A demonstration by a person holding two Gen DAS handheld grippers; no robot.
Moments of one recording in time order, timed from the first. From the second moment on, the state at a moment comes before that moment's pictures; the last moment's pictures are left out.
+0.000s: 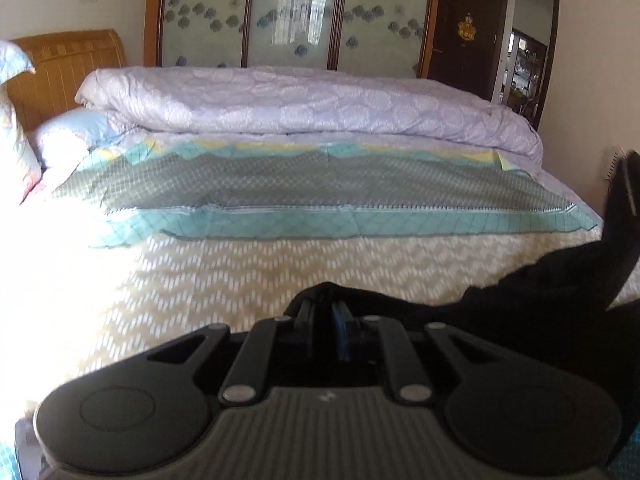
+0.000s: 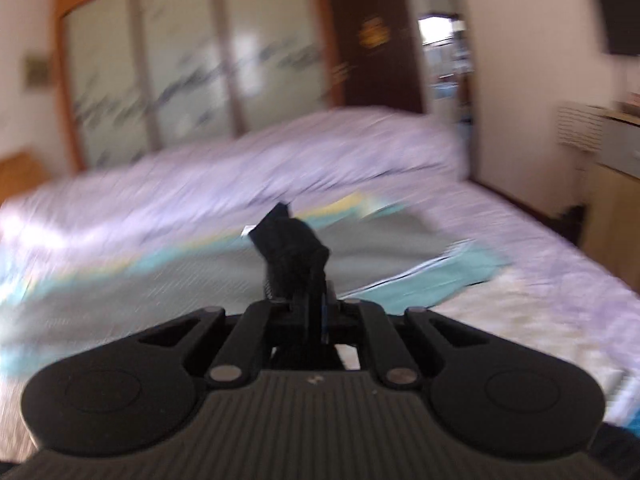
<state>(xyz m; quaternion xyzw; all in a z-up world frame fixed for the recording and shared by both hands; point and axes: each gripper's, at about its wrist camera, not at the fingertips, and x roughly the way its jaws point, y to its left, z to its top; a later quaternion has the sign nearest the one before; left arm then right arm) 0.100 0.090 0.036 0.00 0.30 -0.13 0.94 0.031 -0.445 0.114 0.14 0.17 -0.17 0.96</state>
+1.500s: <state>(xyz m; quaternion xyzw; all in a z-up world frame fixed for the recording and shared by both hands) 0.176 0.078 0.035 -0.05 0.31 -0.10 0.94 -0.023 -0.567 0.067 0.44 0.13 -0.18 0.87</state>
